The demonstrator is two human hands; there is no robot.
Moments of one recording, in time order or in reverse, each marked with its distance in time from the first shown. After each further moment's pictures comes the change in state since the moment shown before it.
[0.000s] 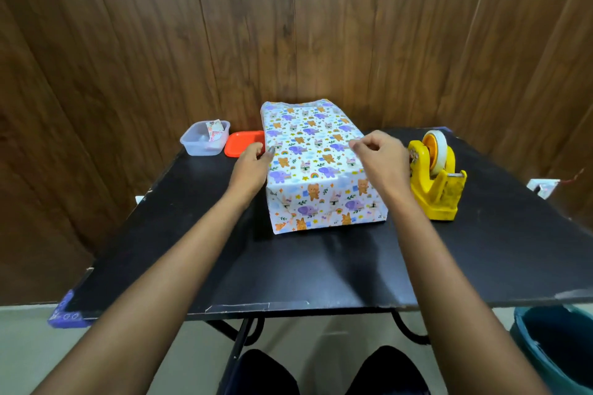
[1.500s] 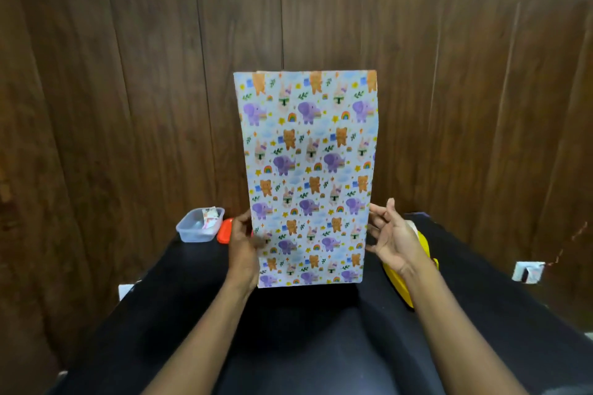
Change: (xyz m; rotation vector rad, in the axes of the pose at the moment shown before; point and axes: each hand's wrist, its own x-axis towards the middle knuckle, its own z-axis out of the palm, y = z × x) left_hand -0.015 0.035 0.014 -0.807 0.117 0.094; right_hand 0.043 0.022 -0.050 1.018 -0.317 0.384
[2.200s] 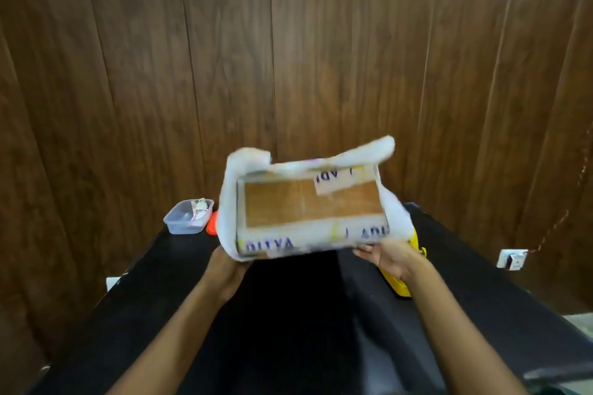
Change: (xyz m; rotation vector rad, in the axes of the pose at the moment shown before) left_hand -0.020 0.000 -0.021 -0.047 -0.076 -0.355; right_hand -0.013 0.010 -0.025 -0.360 0.018 0.084
